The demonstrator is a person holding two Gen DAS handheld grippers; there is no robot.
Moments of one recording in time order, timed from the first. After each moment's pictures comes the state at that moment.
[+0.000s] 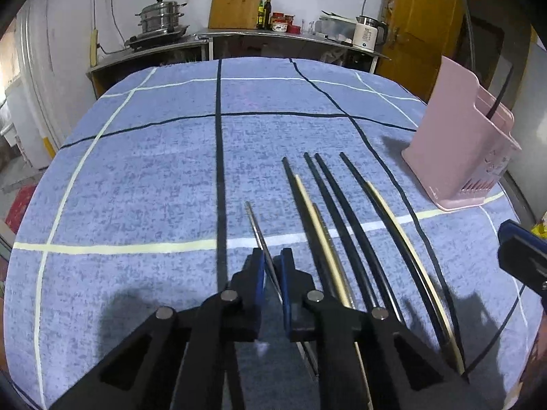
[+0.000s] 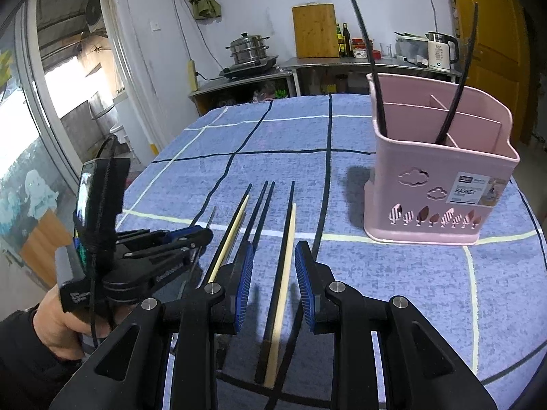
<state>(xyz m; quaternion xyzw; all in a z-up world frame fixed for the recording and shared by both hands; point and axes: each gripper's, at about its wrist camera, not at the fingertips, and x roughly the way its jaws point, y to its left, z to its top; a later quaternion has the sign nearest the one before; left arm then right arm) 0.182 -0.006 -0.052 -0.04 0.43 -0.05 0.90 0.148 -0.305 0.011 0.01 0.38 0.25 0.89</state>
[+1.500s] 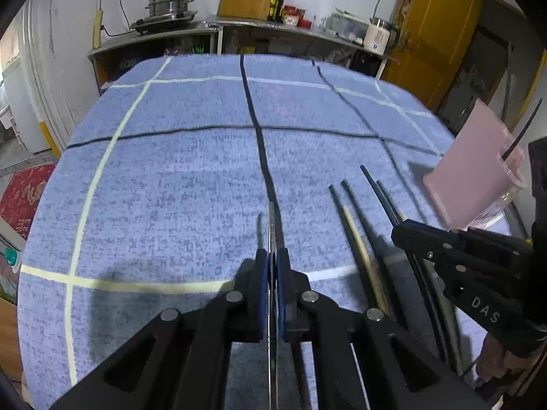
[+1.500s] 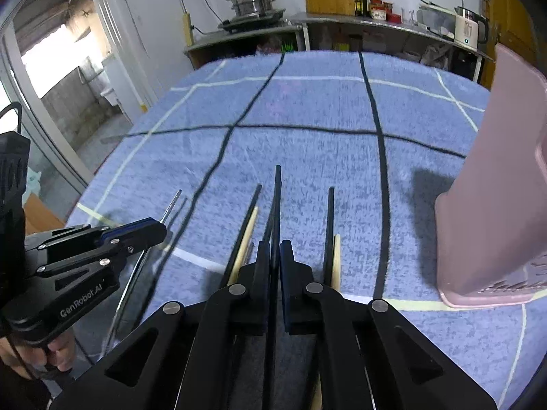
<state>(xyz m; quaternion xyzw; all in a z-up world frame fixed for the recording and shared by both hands) 0.206 0.041 -0.033 -0.07 0.45 -0.06 0.89 0.237 -0.231 -0.022 -0.02 0.46 0.25 0.85</state>
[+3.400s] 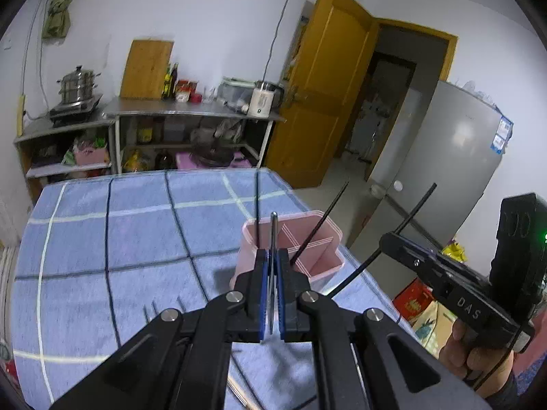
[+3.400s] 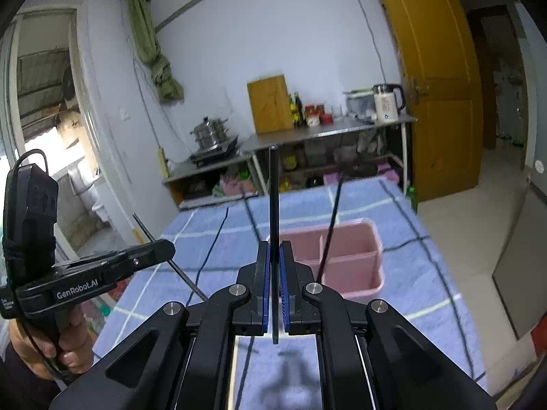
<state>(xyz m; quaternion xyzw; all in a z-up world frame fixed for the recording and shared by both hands) 0.183 -0.094 0.155 -0.07 0.31 -0.24 0.92 0.164 -0.424 0.165 0.10 0.26 0.17 0.95</state>
